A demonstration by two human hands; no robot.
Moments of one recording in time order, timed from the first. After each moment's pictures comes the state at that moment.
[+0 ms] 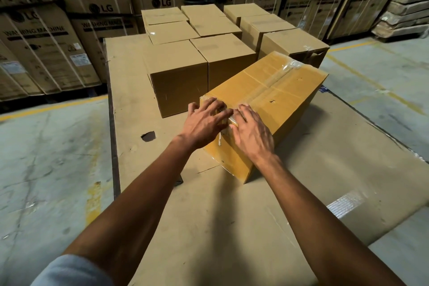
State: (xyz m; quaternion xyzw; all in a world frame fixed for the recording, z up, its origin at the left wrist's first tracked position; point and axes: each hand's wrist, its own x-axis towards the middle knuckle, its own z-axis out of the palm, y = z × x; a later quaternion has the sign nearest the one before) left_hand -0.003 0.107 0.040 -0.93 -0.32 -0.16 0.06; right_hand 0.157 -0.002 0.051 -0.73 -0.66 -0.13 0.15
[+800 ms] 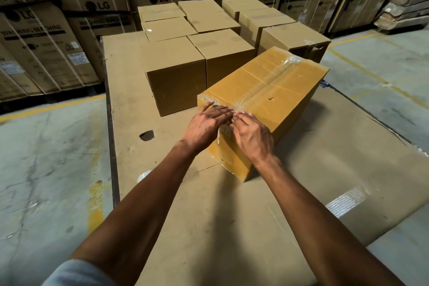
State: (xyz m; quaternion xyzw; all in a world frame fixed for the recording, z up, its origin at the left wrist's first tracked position) left_hand 0.007 0.107 0.020 -0.93 -0.22 -0.30 0.03; right_hand 0.171 -0.001 0.022 -0.68 -0.66 -0.21 0.25
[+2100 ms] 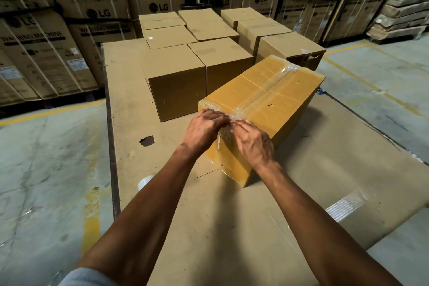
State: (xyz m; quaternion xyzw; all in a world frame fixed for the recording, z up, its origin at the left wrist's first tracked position) left_hand 0.005 0.106 0.030 -0.91 -0.23 -0.34 0.00; right_hand 0.174 -0.002 0.019 -0.63 -0.68 -0.22 0.29
